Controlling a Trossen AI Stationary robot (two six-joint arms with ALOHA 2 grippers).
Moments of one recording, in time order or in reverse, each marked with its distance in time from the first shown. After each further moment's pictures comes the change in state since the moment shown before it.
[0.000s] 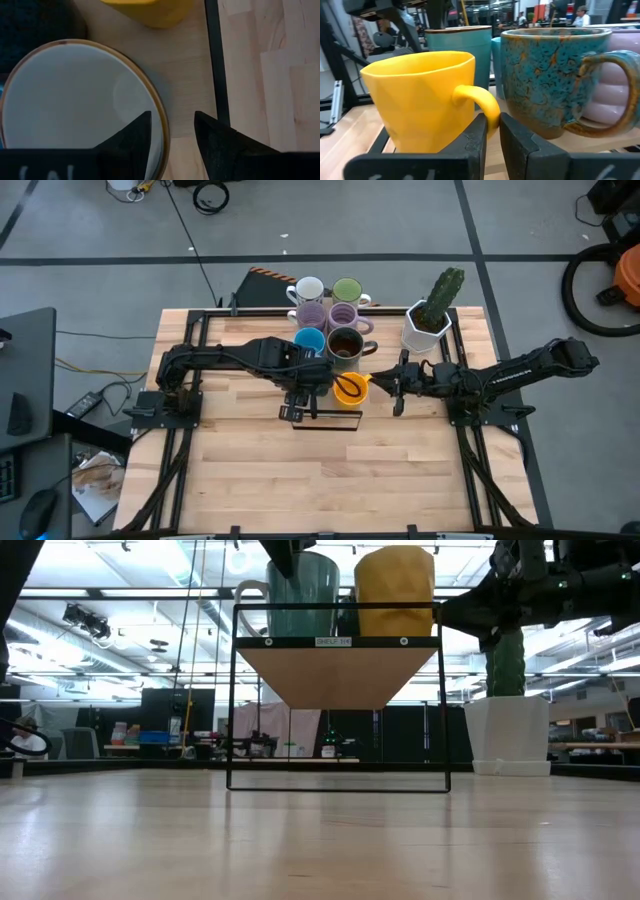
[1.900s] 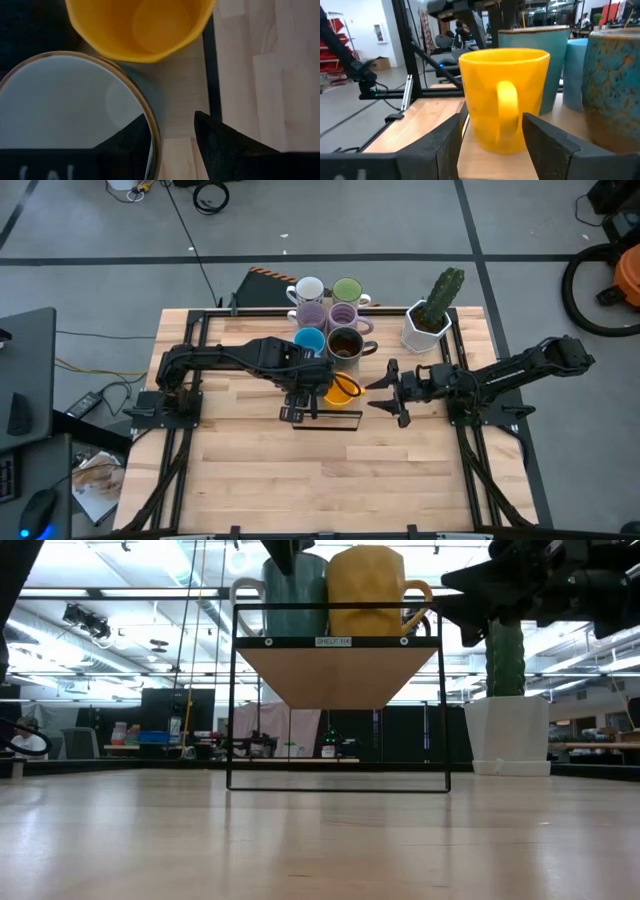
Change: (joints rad) left arm -0.010 0.000 0.000 0.001 0.030 -0.026; right arm -0.011 0.098 0.000 0.130 -0.308 -0.005
